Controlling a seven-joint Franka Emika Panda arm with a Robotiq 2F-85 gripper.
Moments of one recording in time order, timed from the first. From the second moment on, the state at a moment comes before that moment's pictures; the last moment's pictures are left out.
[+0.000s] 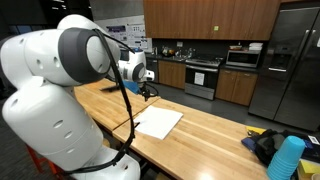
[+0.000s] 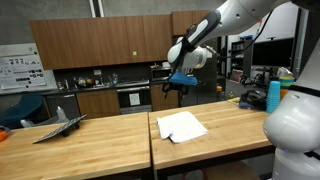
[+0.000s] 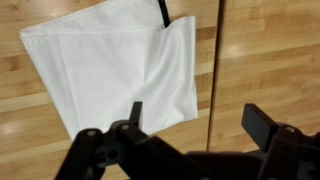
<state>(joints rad) 0.14 -0.25 0.25 -2.38 0.23 2.42 0.46</state>
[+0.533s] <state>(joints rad) 0.18 -0.04 0.25 -2.20 0.16 2.19 0.34</state>
